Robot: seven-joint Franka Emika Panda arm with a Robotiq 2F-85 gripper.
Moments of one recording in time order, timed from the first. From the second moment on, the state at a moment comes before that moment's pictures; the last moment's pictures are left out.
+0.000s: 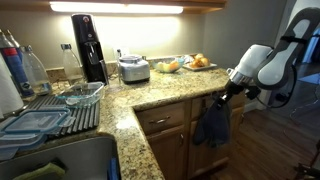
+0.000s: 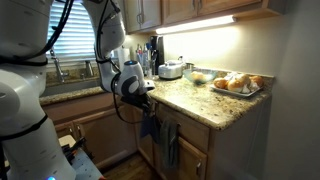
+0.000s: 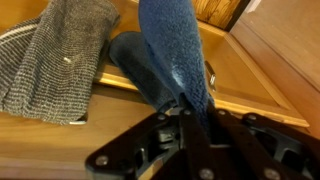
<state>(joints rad) -0.33 0.33 0.43 -2.59 -0.15 3.29 0.03</state>
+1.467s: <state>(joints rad) -0.40 0.03 0.38 -2.36 -0.20 3.07 0.12</state>
